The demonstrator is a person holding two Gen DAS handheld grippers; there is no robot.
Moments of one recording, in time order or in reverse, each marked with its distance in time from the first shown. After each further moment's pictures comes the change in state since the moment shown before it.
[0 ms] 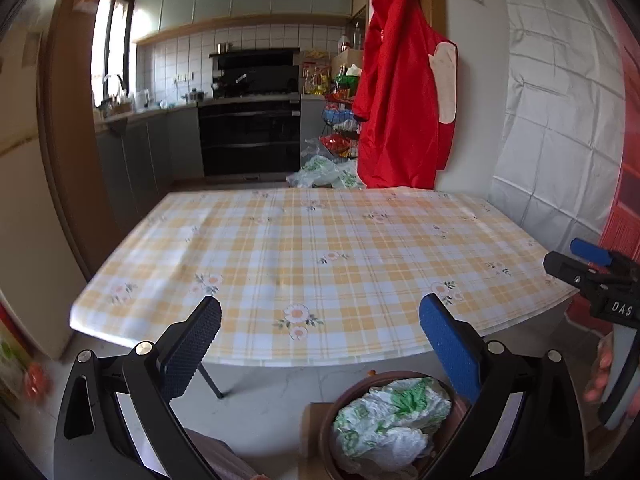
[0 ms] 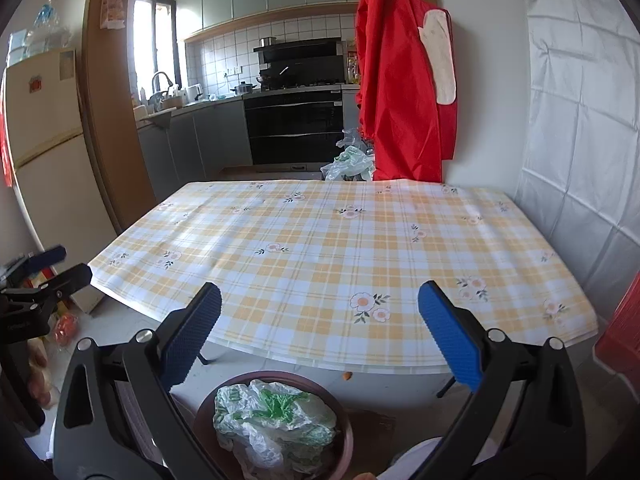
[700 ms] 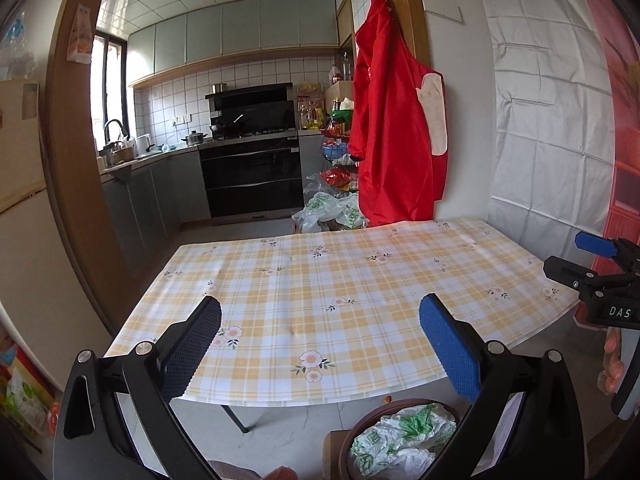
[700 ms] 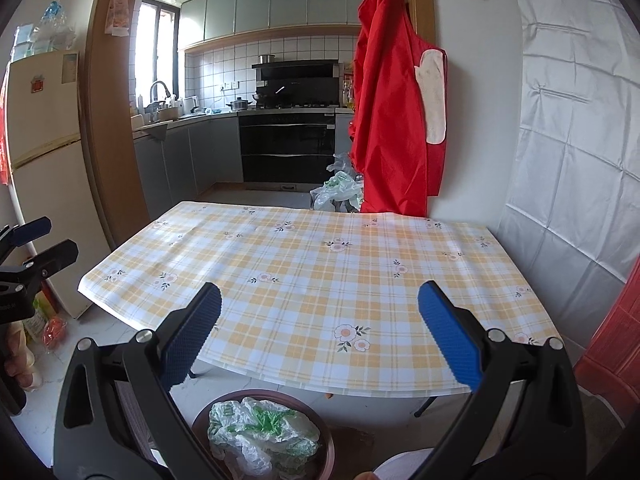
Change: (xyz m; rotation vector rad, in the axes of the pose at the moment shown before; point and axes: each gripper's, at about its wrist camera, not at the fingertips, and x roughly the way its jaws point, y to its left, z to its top) left arm -0.041 -0.011 0.047 0.073 -0.098 0.019; right arm -0.040 0.008 0.039 -0.039 -0.067 -0.047
